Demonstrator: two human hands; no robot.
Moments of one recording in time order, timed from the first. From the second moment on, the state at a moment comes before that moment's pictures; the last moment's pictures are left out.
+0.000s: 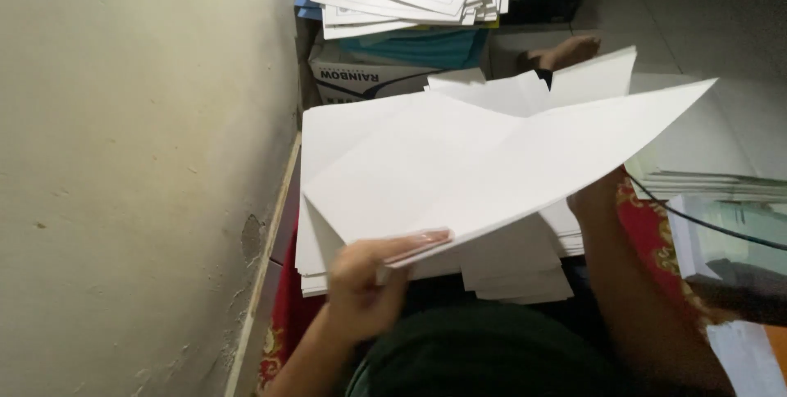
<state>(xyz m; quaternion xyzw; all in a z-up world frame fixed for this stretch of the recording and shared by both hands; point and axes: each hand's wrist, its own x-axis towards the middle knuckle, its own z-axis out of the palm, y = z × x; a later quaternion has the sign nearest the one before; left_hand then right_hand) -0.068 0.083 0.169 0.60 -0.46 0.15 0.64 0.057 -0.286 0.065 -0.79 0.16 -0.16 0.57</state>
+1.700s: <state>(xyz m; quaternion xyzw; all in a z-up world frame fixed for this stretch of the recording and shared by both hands) 0.077 0.041 0.012 0.99 -0.07 0.05 0.12 0.060 -0.238 -0.008 -0.99 -0.04 -0.15 -0.05</state>
